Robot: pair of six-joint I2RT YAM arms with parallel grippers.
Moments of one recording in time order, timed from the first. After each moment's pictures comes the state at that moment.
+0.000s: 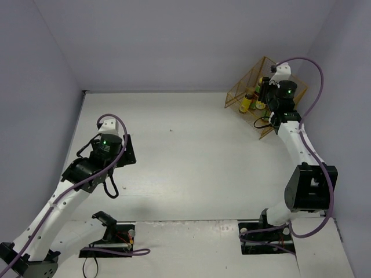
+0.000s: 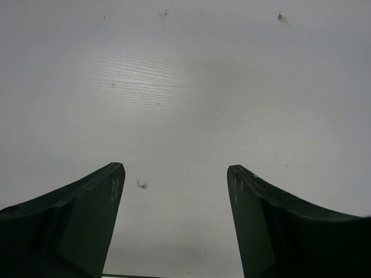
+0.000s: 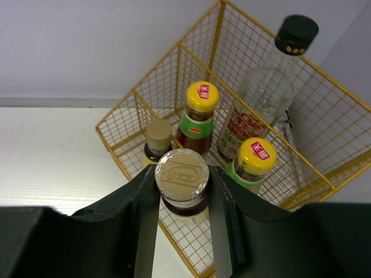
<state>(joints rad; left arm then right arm) -0.52 0.86 1.02 -0.89 -0.42 -0.51 -0.02 1.52 1.23 0.10 -0.02 -0.06</state>
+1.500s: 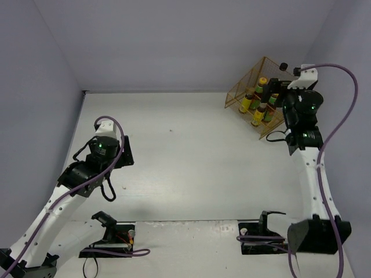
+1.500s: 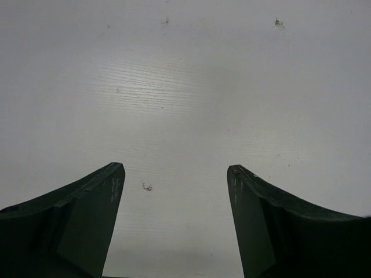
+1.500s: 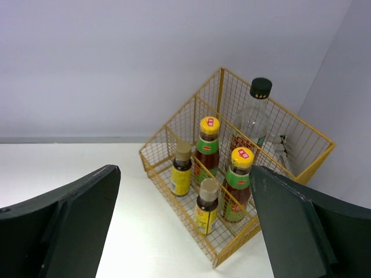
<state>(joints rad) -0.52 0.82 1.01 -0.88 -0.42 -0.48 -0.07 1.21 1.17 0.01 -0.09 0.02</state>
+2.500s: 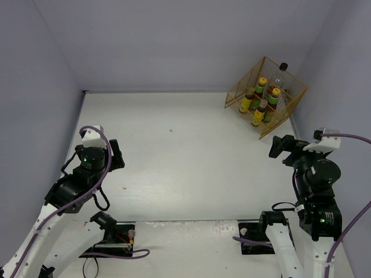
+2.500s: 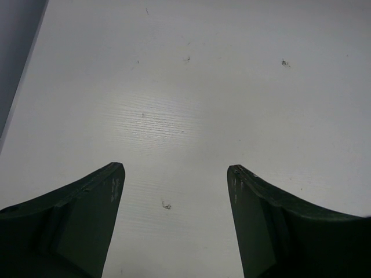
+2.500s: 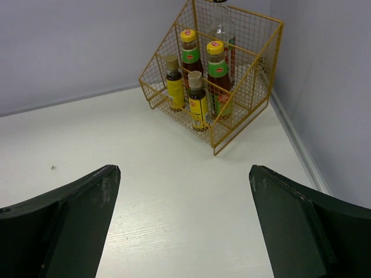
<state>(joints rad) -0.52 0.65 0.95 -0.83 -0.52 -0.39 -0.03 0.47 1.00 -0.62 0.06 0.17</state>
